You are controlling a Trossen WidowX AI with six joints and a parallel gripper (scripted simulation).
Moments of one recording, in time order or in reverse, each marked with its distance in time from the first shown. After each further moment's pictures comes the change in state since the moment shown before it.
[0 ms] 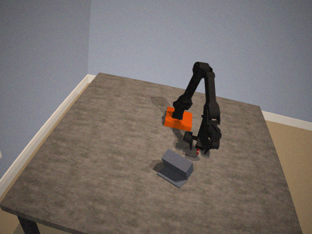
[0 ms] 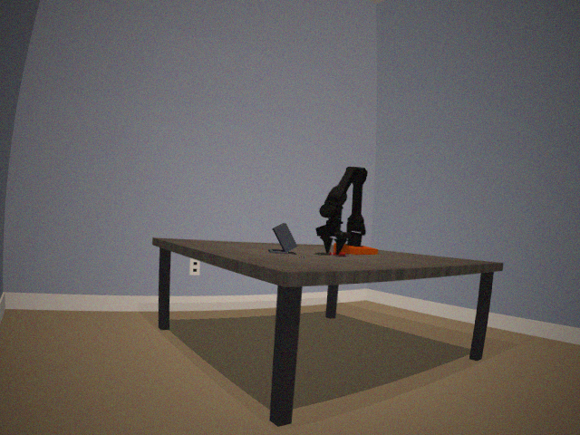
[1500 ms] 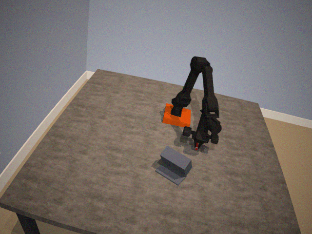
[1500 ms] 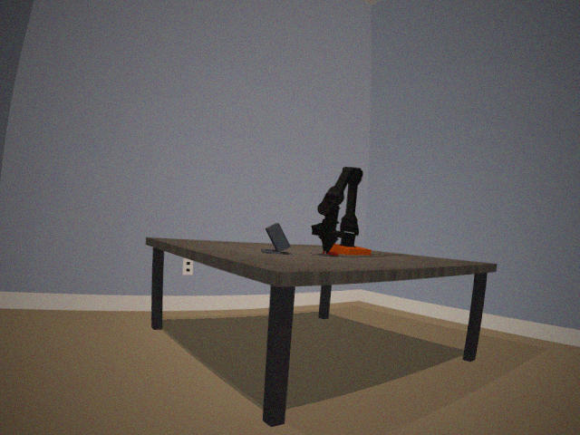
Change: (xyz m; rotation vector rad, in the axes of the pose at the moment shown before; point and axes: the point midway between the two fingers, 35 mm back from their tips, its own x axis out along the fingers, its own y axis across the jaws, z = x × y) arm -0.005 0.001 -0.005 -0.003 -0.097 0.001
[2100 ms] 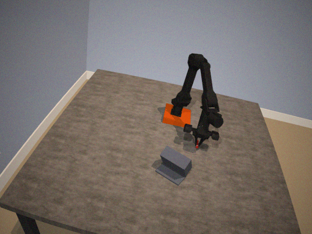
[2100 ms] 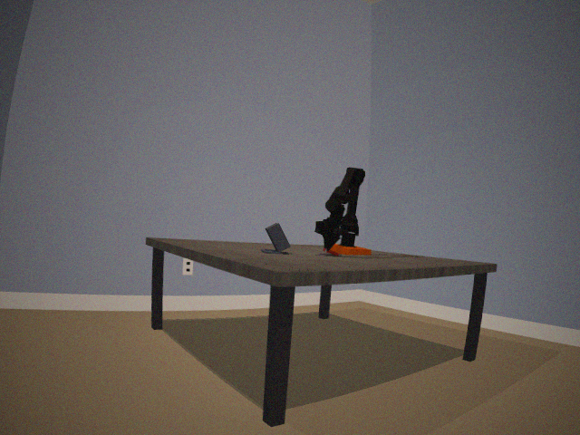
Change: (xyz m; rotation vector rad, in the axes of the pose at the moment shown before) arm -0.010 0.000 -0.007 0.000 -0.155 -0.001
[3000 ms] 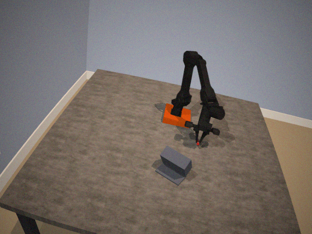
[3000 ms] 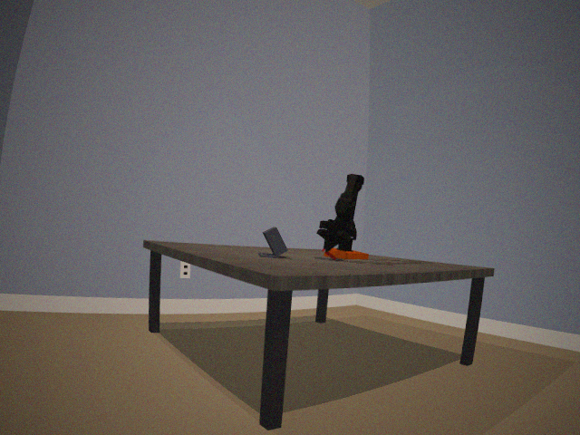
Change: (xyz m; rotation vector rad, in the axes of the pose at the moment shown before) arm -0.015 0.000 -0.011 0.000 -0.232 -0.002
